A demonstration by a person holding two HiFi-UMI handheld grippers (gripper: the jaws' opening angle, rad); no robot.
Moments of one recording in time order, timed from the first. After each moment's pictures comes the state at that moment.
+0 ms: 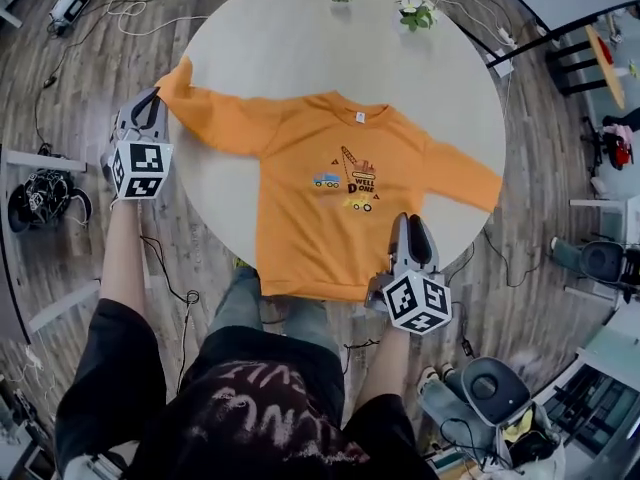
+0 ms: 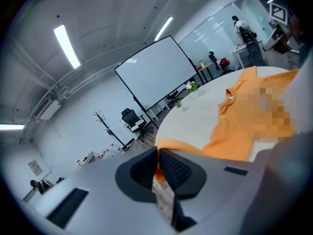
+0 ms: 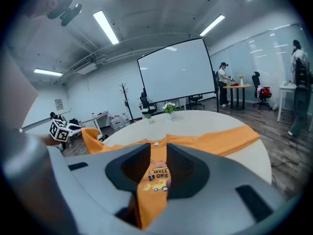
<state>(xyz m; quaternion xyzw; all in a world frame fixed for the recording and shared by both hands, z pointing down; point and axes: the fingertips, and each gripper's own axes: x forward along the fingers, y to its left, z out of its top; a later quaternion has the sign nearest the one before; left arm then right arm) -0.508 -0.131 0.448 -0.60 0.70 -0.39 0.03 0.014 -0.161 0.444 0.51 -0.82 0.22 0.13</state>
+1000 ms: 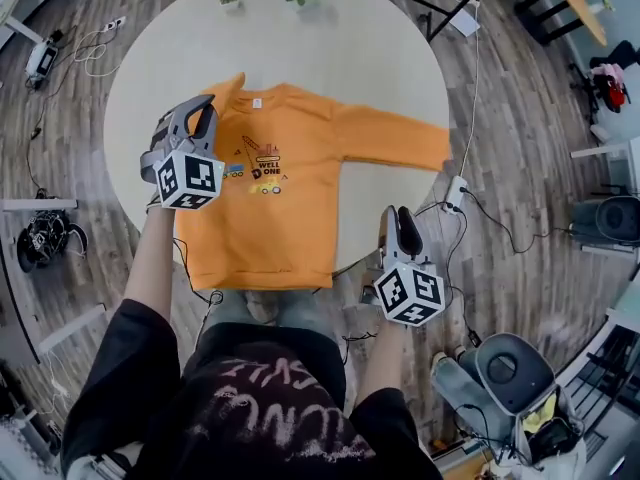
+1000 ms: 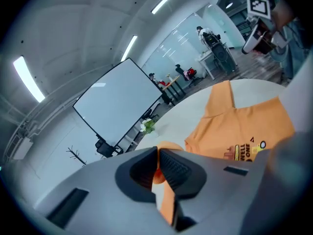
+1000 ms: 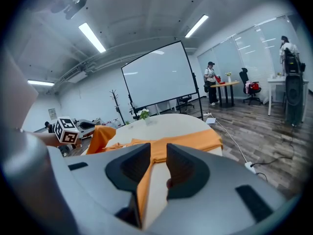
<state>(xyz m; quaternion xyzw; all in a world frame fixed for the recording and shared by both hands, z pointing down) -0.182 -0.254 0.438 -0.69 0.58 -0.42 0.15 0.202 -0.187 0.458 0.54 -0.80 0.25 0.10</state>
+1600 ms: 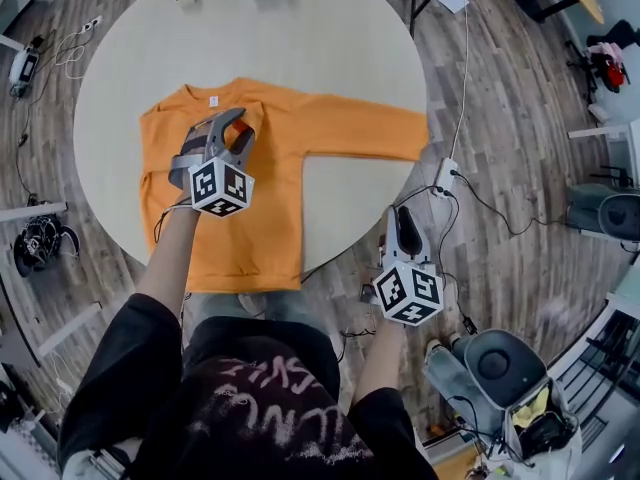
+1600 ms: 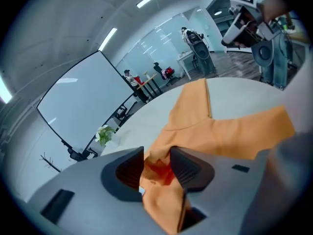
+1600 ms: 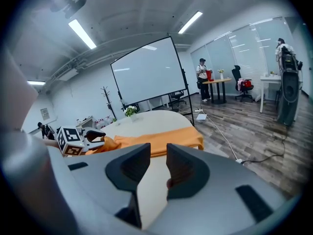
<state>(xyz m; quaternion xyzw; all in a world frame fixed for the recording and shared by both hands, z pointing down) -0.039 -0.293 0.535 -0.75 0.46 -0.46 0.11 0.277 -0.216 0.477 0.56 -0.77 0.27 0.12</state>
